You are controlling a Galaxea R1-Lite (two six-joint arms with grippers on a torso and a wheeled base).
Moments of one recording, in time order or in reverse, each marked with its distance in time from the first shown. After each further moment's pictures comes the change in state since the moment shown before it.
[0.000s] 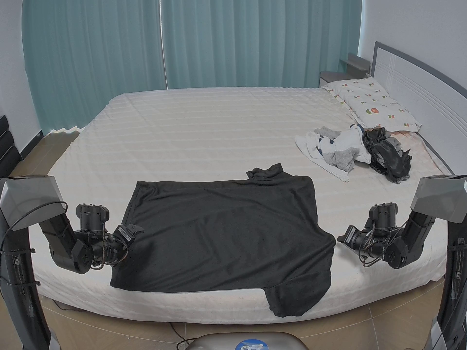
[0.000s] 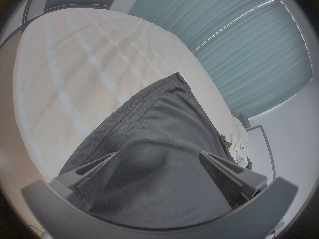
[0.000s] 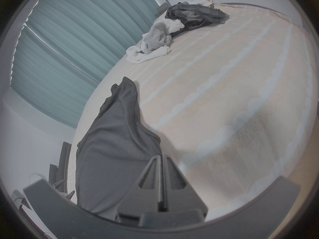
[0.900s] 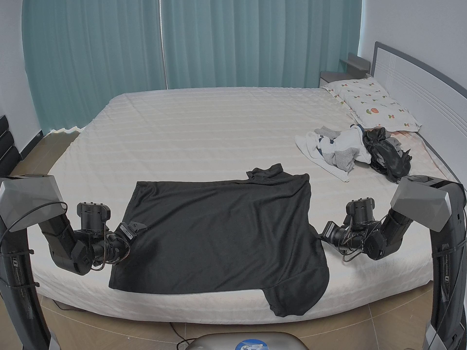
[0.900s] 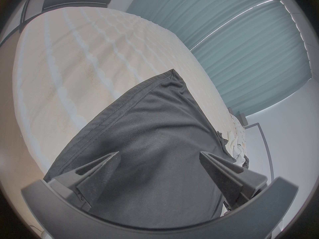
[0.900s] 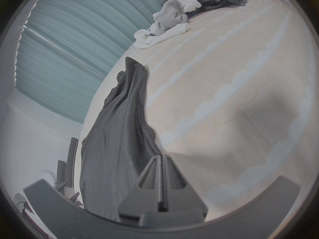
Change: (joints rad) left arm -0.025 -0.025 0.019 -0.026 -0.007 -0.017; right arm 0.075 0.124 -0.276 0.173 0.044 0.069
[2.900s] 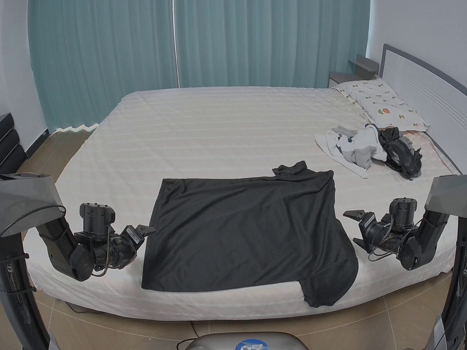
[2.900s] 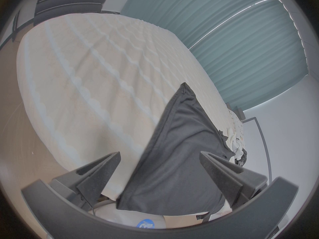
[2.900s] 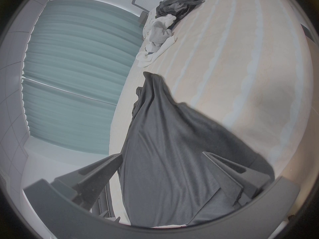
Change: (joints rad) left arm -0.078 -0.075 0.069 0.003 -0.017 -0.003; right arm -0.167 -0.183 0.385 -0.395 0.103 0.289
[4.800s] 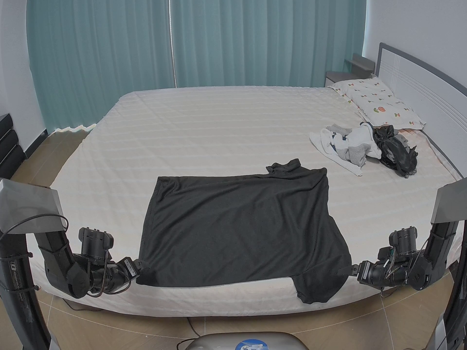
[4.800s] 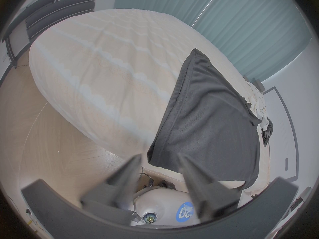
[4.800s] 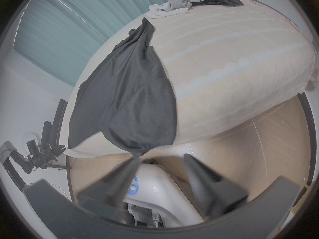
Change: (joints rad) left arm 0.020 0.038 0.176 0.002 0.066 0.214; right arm 0.039 -0.076 0.283 0.196 0.018 -0.548
